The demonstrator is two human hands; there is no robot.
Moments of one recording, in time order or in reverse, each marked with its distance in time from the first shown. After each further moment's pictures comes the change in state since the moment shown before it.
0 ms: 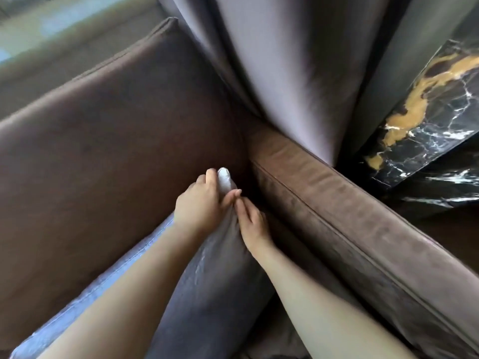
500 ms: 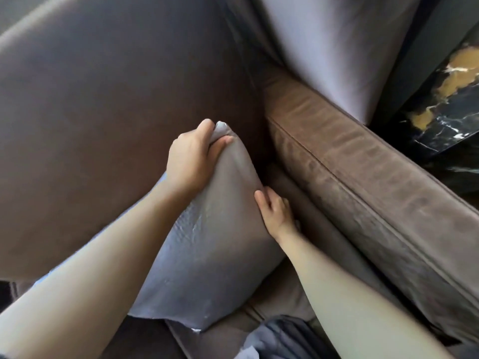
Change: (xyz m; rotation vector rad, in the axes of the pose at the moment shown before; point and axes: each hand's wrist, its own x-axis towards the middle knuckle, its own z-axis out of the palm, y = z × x) left_hand 0.002 -0.017 -0.006 -0.183 0.207 0.085; right_hand -0.018 0.079 -0.011 -0.197 -0.123 0.025
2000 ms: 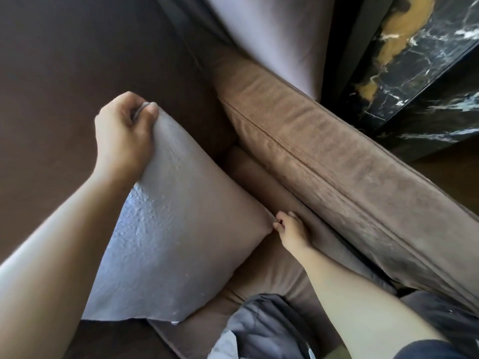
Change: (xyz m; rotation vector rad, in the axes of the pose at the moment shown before) left_hand 0.013 0.009 -0.017 -0.178 0.123 -0.243; right_hand -0.065 0.139 -0.044 -0.315 -0.077 0.271
